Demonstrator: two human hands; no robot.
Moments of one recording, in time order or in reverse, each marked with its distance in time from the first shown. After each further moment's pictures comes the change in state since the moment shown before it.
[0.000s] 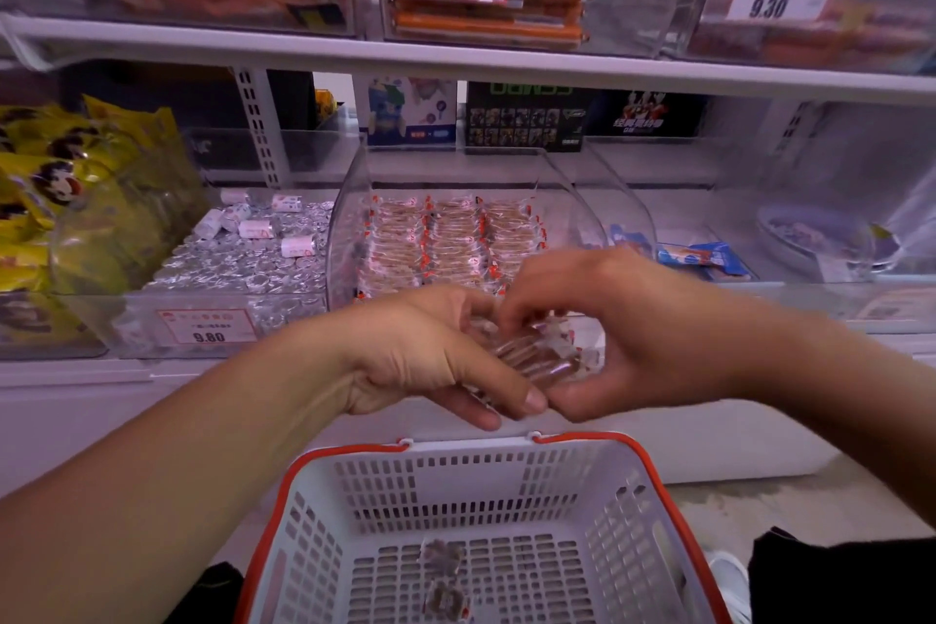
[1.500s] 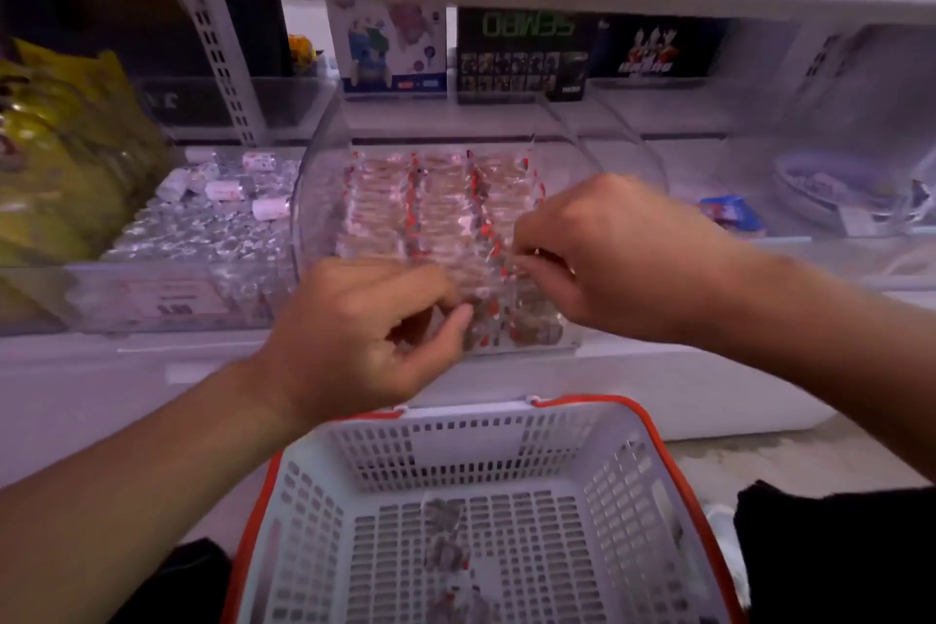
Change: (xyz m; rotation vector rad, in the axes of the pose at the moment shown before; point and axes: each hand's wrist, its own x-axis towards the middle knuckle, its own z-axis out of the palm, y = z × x) left_hand 0.018 -0.059 -0.035 1.015 0.654 1.176; right_hand 0.021 0.038 0.025 -0.367 0.178 0.115
